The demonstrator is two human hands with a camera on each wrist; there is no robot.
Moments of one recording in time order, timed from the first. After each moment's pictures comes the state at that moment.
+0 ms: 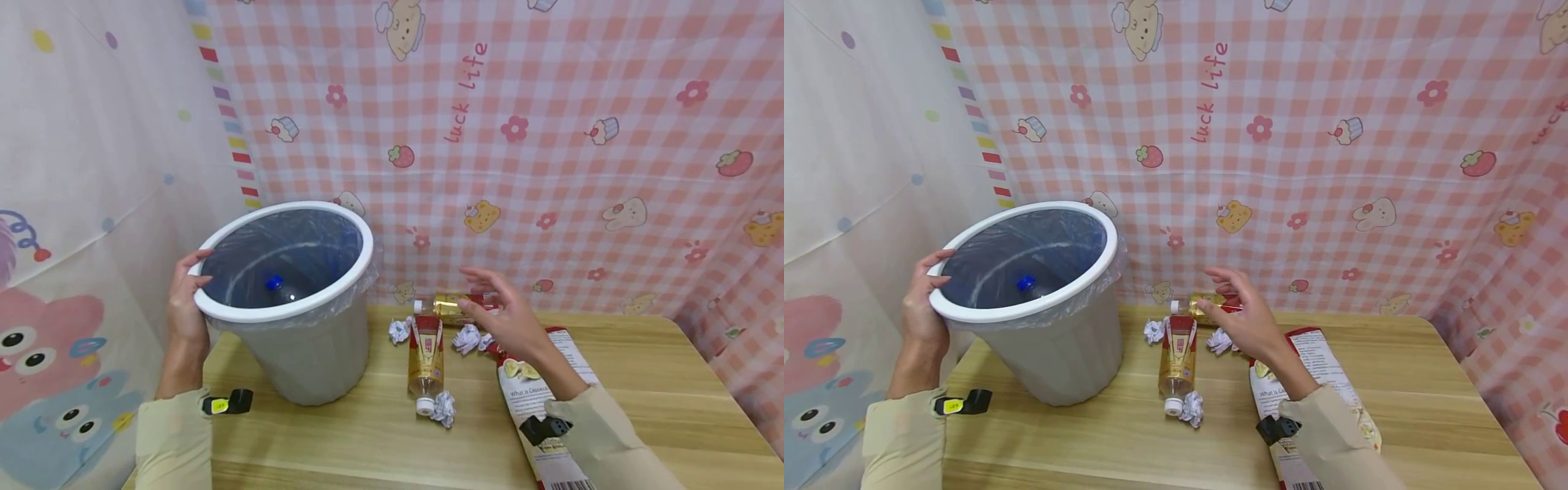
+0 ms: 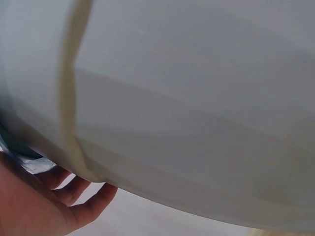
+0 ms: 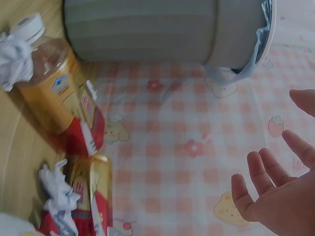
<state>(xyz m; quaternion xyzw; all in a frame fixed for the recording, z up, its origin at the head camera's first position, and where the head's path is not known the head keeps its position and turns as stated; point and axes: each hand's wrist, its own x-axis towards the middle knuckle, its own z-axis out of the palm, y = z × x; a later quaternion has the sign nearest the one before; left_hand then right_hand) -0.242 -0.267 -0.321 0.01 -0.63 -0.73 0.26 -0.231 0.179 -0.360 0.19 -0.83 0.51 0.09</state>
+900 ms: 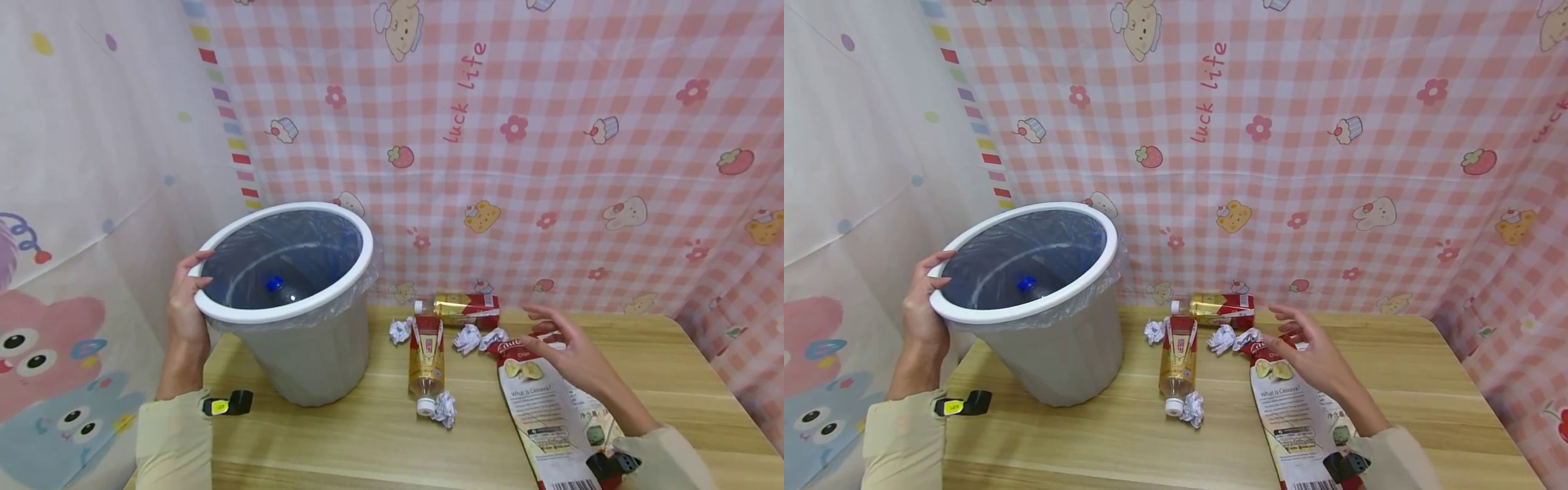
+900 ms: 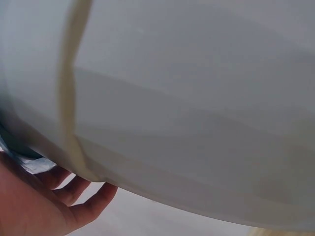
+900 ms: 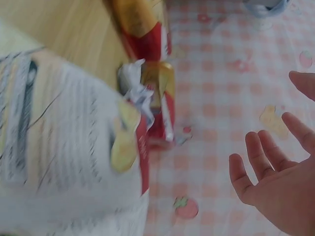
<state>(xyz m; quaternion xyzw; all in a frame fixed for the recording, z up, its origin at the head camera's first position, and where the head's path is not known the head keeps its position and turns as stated) -0.240 -0.267 -0.321 0.01 -0.65 -0.72 0.25 -0.205 0.265 -0.411 0.15 -0.88 0.44 0.09</state>
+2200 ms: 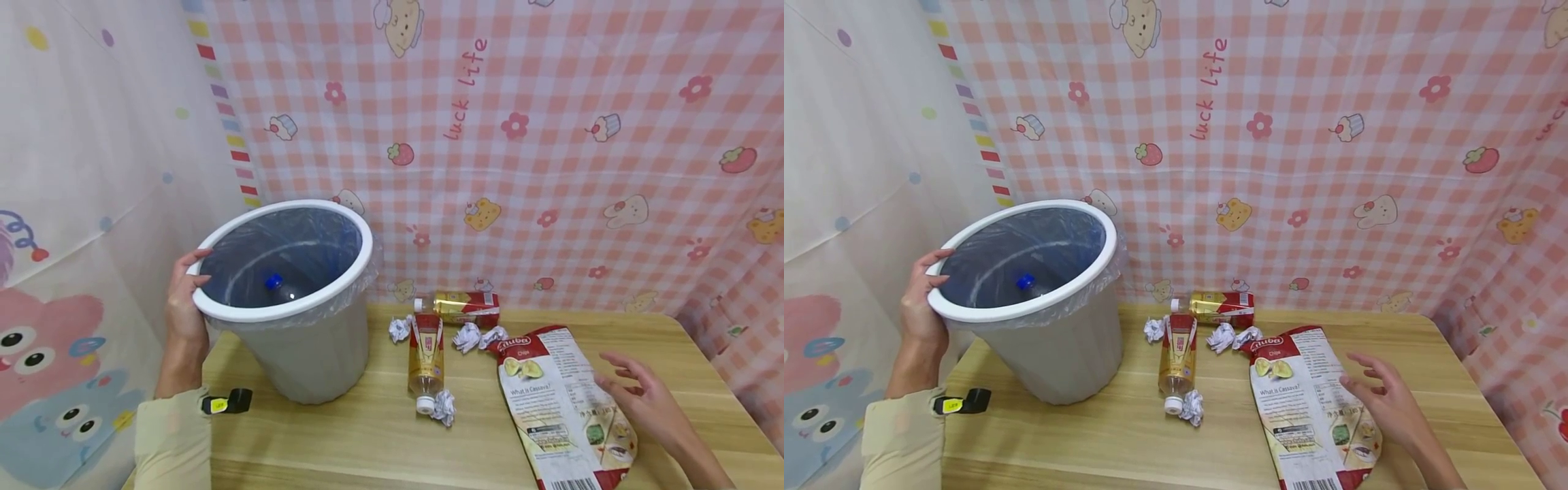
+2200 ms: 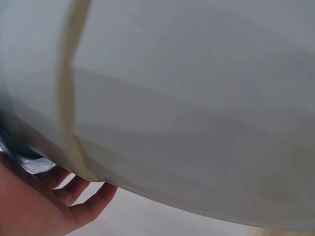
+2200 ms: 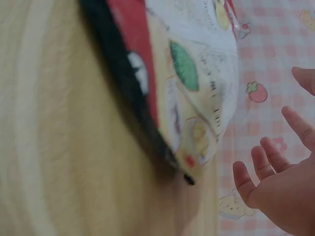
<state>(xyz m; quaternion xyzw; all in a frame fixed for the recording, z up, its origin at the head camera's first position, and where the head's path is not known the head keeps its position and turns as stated) -0.242 -0.267 -0.323 0.01 -0.64 -0.73 0.26 -0.166 0.367 -0.483 0.01 -0.91 0.41 0.07</state>
